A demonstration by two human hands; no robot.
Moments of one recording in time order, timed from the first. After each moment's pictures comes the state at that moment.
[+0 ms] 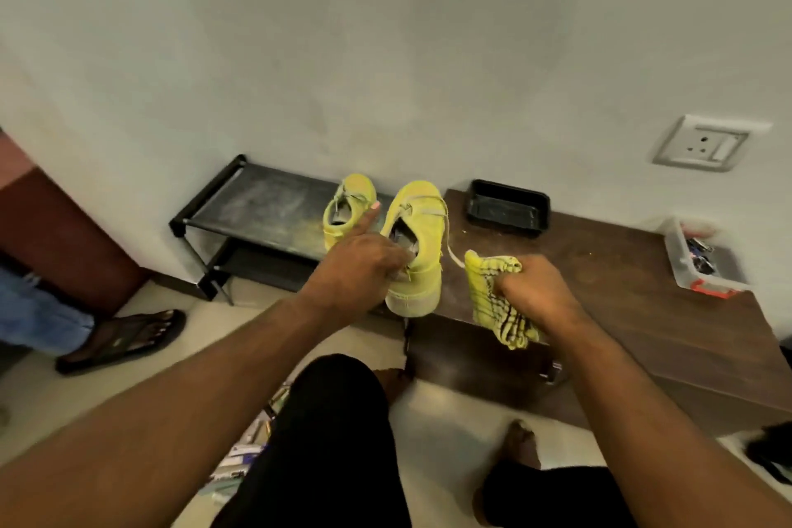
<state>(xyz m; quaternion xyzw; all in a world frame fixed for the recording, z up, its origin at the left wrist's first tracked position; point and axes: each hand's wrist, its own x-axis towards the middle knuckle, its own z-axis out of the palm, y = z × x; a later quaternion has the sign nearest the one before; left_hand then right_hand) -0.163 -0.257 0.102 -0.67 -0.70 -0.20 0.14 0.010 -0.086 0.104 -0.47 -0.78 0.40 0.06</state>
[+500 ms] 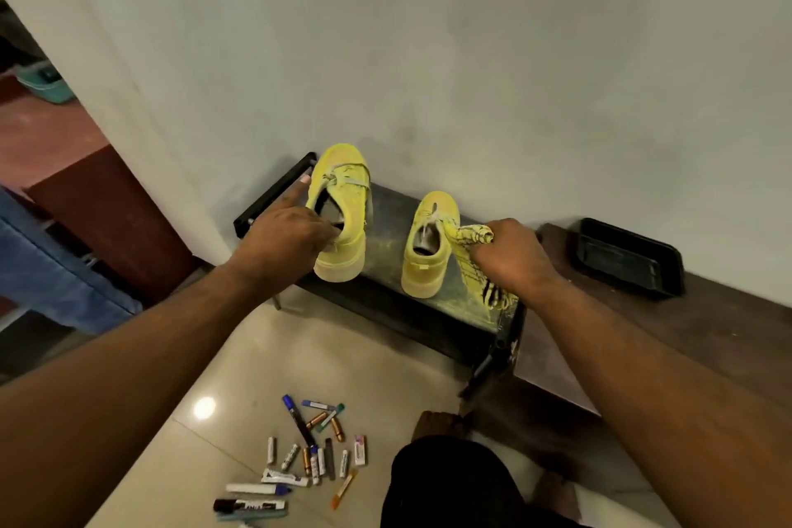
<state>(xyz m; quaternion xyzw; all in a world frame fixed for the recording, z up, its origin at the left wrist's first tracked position) -0.375 -0.359 0.070 -0.57 -0.80 -0.06 0.16 -0.203 -0.122 0.092 -0.31 -0.90 0.30 0.04</state>
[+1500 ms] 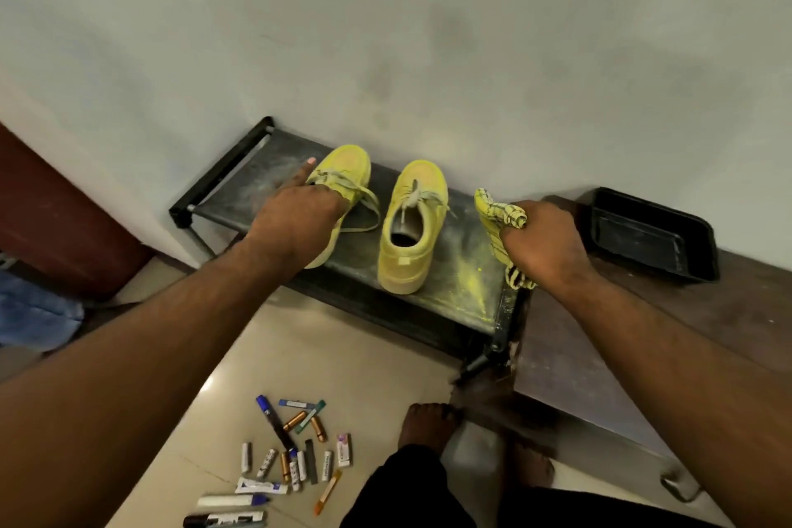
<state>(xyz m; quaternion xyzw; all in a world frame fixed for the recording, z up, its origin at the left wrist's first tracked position) -0.407 -0.262 0.007 -0.50 -0.86 0.05 0.07 -0.215 -0.045 0.027 -0.35 -0.90 0.27 0.08</state>
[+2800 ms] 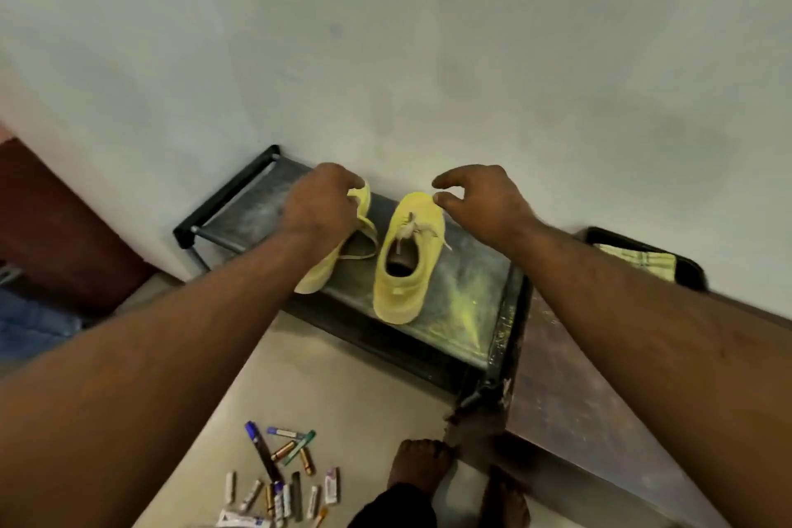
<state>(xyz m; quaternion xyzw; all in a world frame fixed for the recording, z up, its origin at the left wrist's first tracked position) -0.411 -0.220 0.033 -0.30 -0.92 -0.24 0.02 -0.297 -0.034 0.059 -0.16 -0.95 0.24 0.09</state>
